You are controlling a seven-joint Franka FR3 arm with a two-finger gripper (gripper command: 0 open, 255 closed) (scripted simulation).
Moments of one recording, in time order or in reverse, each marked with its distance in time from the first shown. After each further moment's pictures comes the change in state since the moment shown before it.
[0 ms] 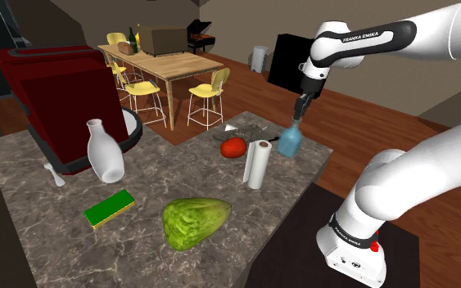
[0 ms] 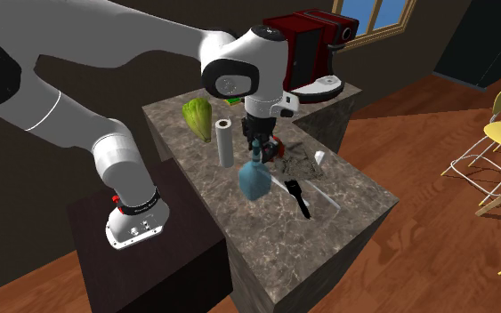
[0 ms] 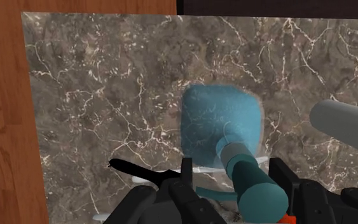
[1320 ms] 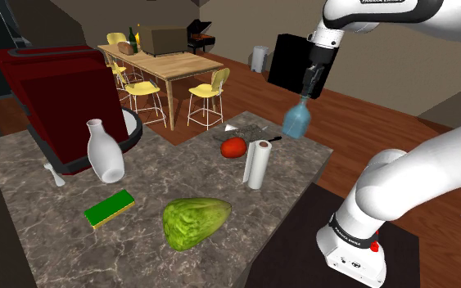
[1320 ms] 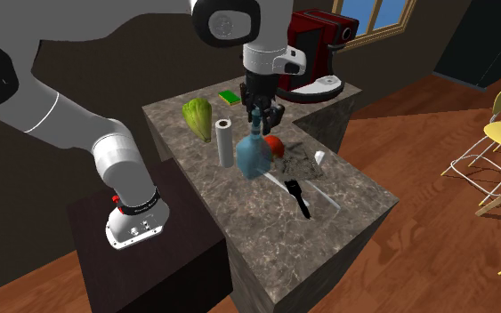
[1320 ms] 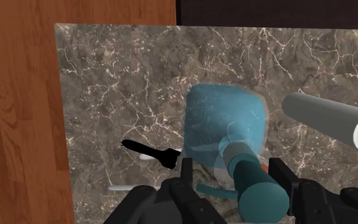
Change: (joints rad) arm 0.011 -0.023 0.046 0.249 0.022 -0.271 0.015
